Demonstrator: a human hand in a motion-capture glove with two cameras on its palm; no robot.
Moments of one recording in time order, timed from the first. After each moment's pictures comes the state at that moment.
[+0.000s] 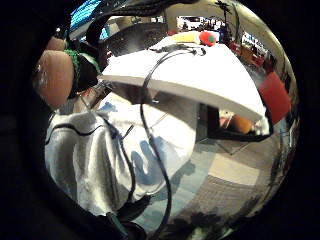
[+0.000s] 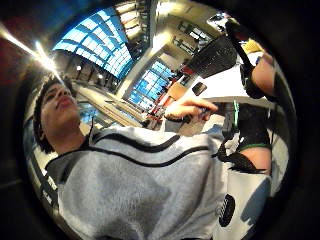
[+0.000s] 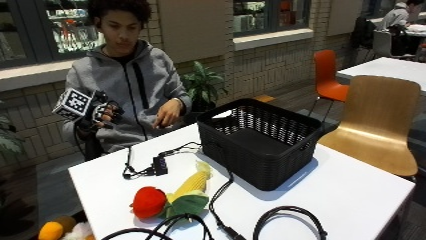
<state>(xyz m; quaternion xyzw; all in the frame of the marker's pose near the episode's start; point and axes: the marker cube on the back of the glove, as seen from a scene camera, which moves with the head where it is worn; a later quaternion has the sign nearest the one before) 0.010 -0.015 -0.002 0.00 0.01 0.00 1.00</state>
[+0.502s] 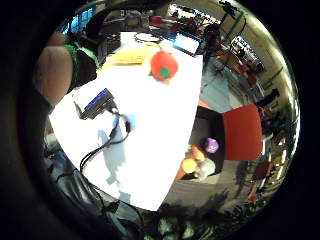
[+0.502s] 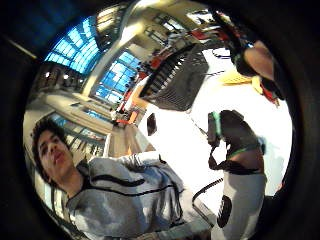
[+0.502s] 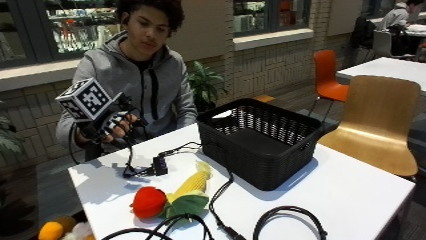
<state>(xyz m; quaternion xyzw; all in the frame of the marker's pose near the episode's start) 0.158 -0.258 -0.045 -0.12 0.16 0.08 0.98</state>
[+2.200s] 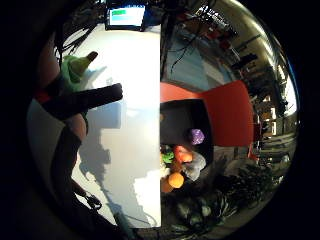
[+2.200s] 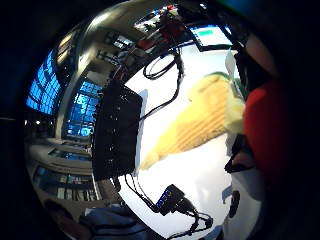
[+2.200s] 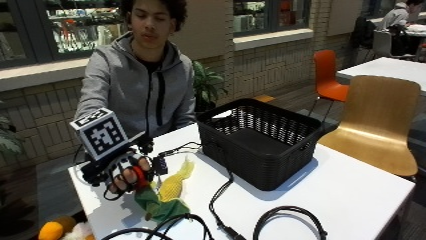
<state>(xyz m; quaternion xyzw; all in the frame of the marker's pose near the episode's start) 0.295 -0.347 -0.017 -0.10 0.29 0.25 0.92</state>
